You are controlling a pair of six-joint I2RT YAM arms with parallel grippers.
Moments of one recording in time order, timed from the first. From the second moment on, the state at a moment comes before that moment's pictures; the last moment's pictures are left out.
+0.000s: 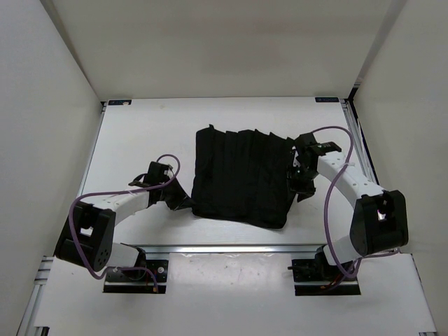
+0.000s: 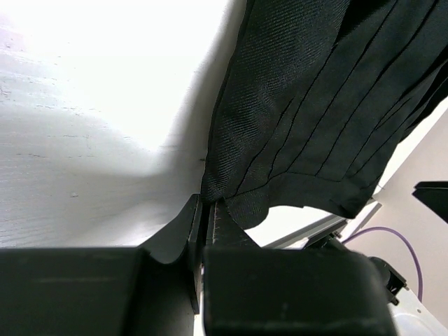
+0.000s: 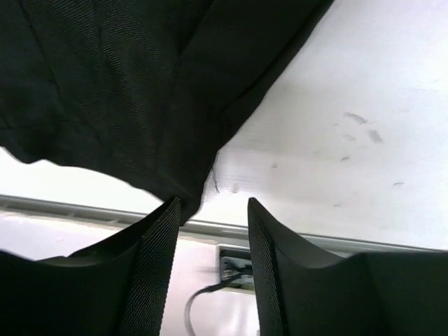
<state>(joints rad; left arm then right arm) -0.31 1.37 0.56 -0.22 0.40 -0.90 0.29 1.46 1.06 -1.02 -0.11 0.24</state>
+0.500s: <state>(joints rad) -0.32 1.38 0.58 -0.22 0.40 -0.89 0.12 1.49 0.84 -0.90 -0.39 0.42</state>
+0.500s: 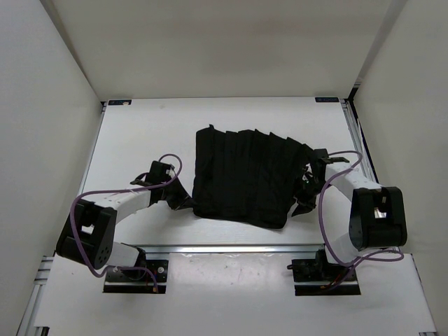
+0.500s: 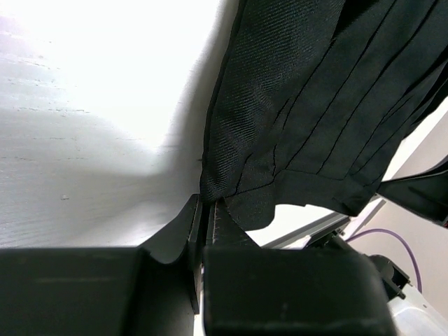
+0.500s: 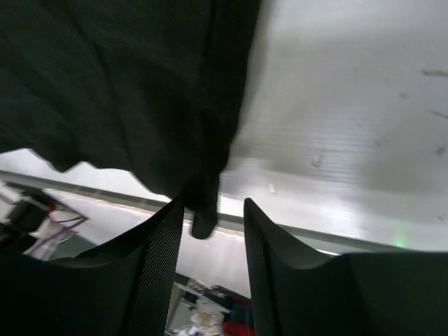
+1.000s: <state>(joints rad) -0.33 1.39 0.58 -0.22 0.40 -0.89 0.14 1.59 0.83 -0.82 -0.48 0.48</state>
